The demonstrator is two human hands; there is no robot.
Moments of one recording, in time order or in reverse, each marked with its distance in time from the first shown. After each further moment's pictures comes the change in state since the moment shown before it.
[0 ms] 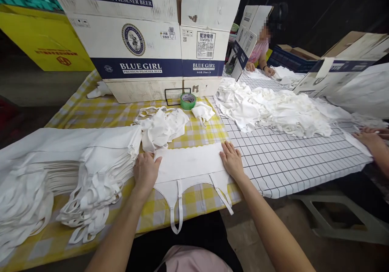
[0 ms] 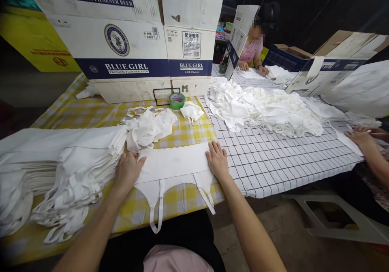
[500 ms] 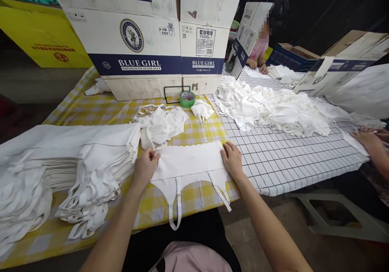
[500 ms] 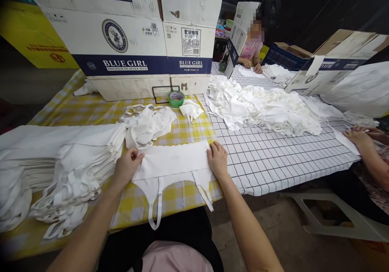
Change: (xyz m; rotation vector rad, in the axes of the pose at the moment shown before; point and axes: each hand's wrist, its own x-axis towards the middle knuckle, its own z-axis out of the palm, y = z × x) left_hand 0.000 0.000 -0.009 -0.325 -0.068 0.034; right_hand -0.002 -0.003 -0.012 0.222 0.128 0.083
